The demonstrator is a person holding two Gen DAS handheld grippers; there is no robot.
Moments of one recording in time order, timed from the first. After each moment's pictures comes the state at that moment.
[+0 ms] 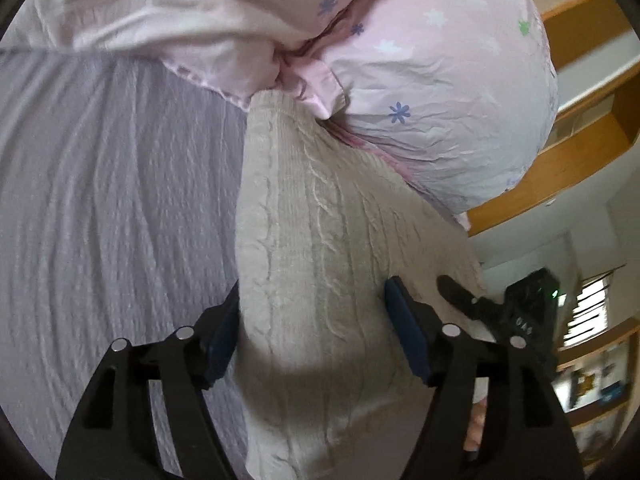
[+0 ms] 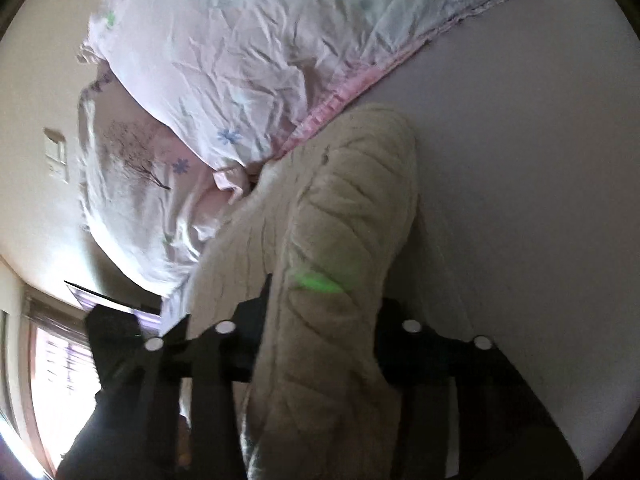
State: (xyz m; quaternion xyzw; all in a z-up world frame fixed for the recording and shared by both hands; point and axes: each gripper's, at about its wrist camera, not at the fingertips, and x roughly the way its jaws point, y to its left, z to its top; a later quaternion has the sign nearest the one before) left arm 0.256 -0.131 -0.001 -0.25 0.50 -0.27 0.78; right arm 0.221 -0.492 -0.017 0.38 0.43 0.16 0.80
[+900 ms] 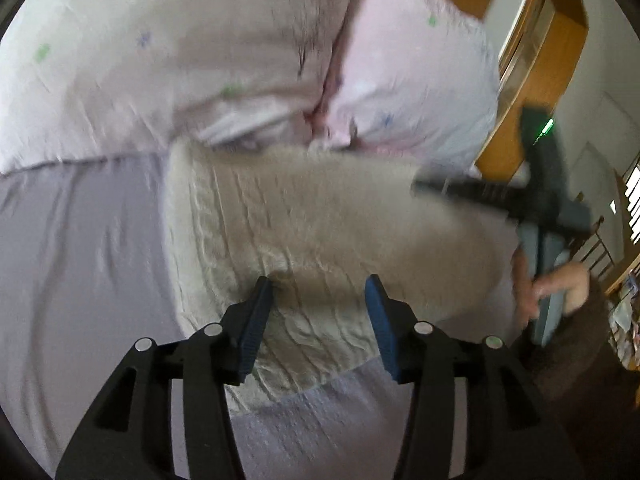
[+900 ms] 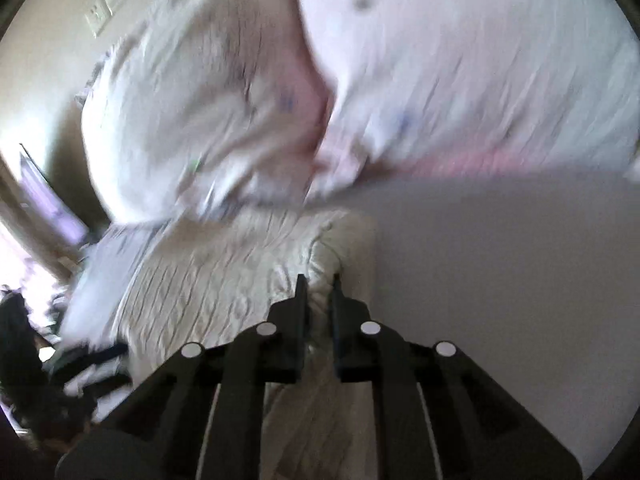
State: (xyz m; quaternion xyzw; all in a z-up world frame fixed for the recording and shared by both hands) left arm 0.147 -0.032 0.042 -0.04 0.41 -0.28 0.87; right arm 0.207 -0.351 0.067 0.12 0.38 0.14 0.91
